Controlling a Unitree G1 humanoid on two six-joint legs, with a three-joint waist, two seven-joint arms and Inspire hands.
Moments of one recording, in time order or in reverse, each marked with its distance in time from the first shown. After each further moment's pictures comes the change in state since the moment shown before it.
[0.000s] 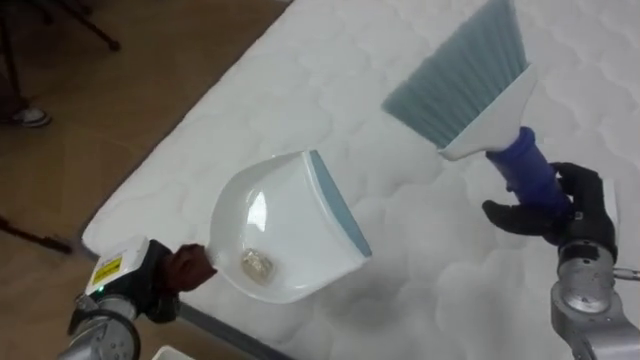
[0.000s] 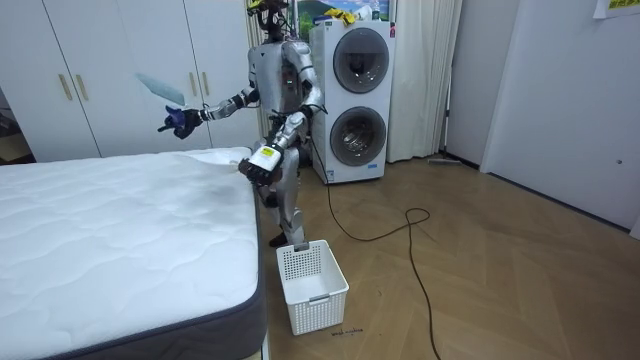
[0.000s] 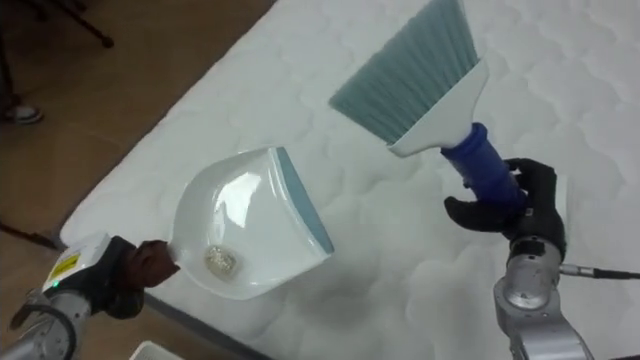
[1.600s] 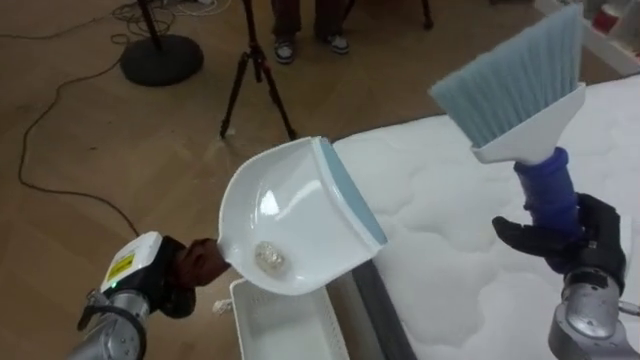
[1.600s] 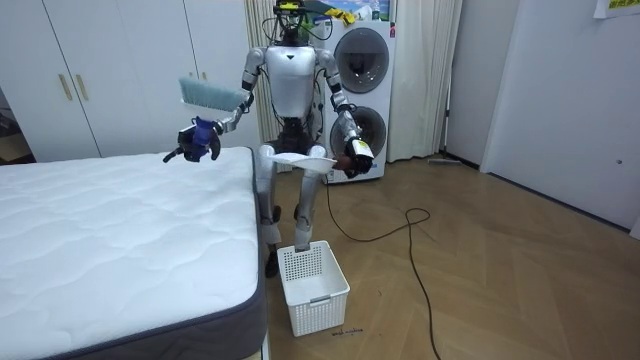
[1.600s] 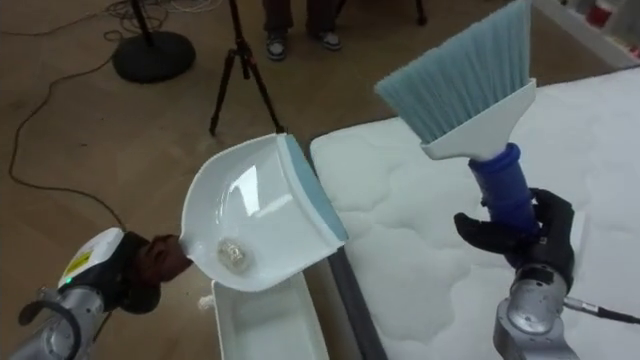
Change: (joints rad) left arm 0.001 -0.023 0.032 -0.033 -0.004 -0.011 -0.065; right arm 0.087 0.039 -0.039 -0.018 0.134 -0.002 -0.071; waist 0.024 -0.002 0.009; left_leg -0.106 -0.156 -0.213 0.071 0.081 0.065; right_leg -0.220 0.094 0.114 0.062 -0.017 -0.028
